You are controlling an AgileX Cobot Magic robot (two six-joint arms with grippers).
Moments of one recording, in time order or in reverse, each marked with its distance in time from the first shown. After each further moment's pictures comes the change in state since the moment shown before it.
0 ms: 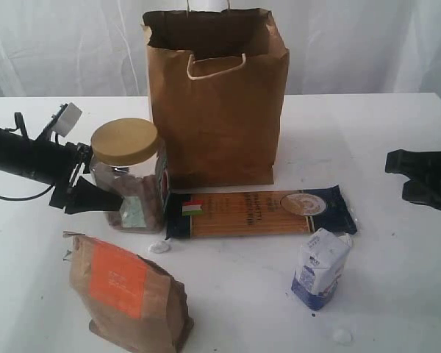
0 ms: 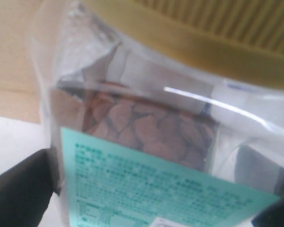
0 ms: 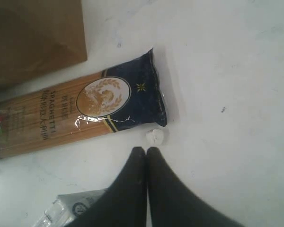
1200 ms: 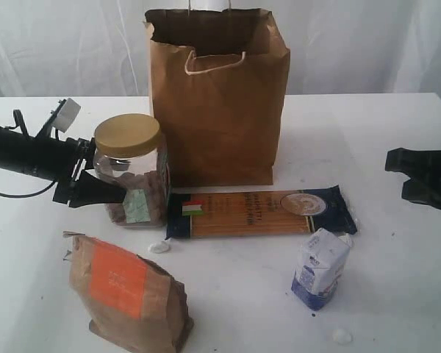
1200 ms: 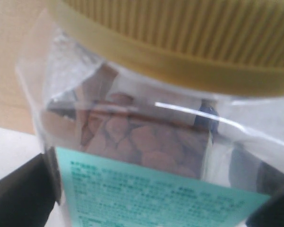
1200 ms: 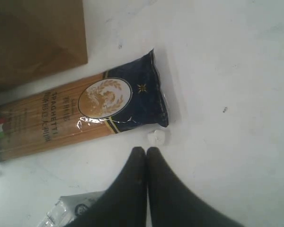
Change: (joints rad) left arm 0.000 0.000 0.000 -0.050 0.000 0.014; right arm 0.000 0.000 0.000 0.007 -0.002 0.008
